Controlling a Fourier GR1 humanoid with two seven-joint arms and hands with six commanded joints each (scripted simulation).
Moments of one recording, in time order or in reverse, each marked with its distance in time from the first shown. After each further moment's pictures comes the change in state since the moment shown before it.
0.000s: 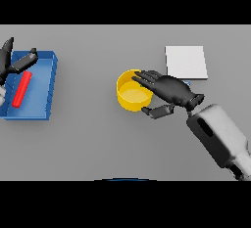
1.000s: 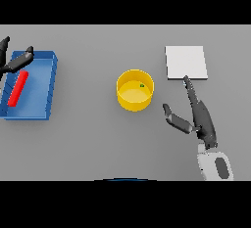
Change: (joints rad) left arm 0.007 0.020 0.014 0.007 -0.002 -0.007 -0.013; right arm 0.527 0.286 -0.324 -0.267 -0.391 -0.350 0.048
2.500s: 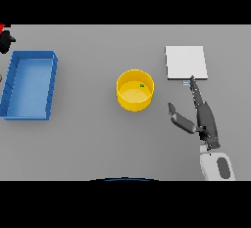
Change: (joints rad) left arm -0.179 -0.112 0.082 0.267 -0.207 0.120 -0.021; right arm 0.008 0.023 -0.045 0.035 -0.074 -0.007 -0.056
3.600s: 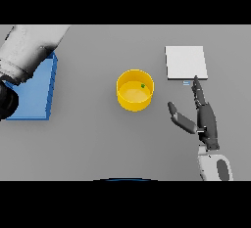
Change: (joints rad) left arm -0.863 -0.432 -0.438 0.556 -0.898 -0.599 -0.516; right arm 0.023 0.045 -0.012 -0.044 -0.027 -0.026 0.037
